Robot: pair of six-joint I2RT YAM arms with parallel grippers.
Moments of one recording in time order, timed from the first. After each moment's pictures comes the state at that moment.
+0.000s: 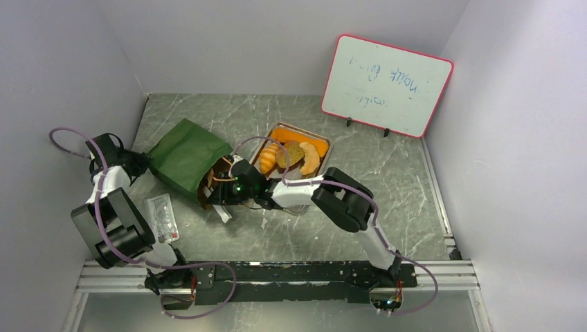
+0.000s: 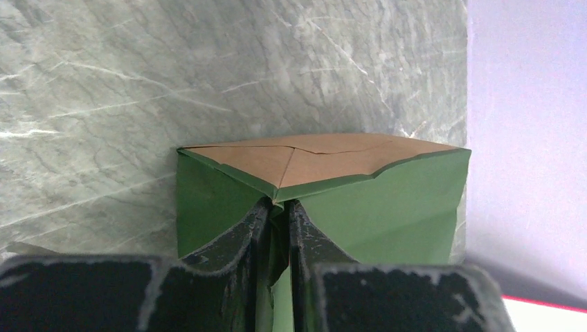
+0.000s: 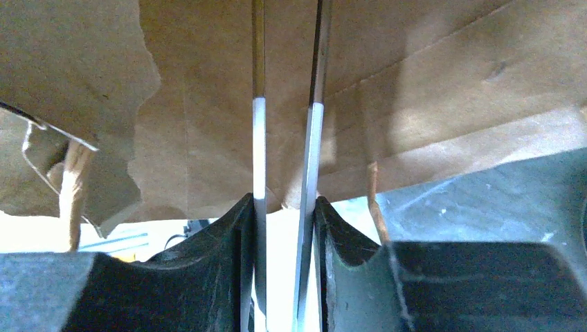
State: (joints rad) left arm 0.56 1.46 0.86 -0.15 0.22 -0.82; right arm 1.06 2.17 1.35 0.36 -0.23 0.93
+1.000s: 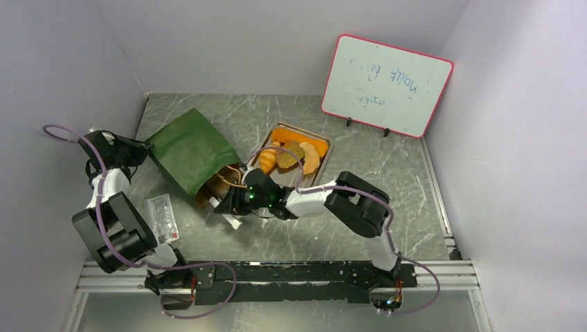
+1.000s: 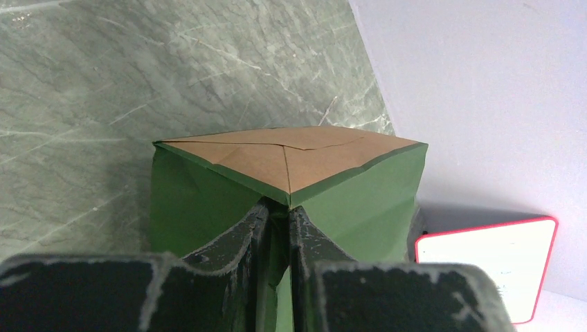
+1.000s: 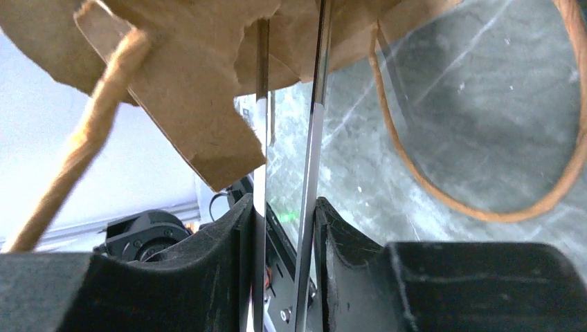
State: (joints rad) left arm 0.58 1.42 0.84 0.04 0.45 -0.79; right arm 1.08 2.04 1.11 0.50 -0.26 1.11
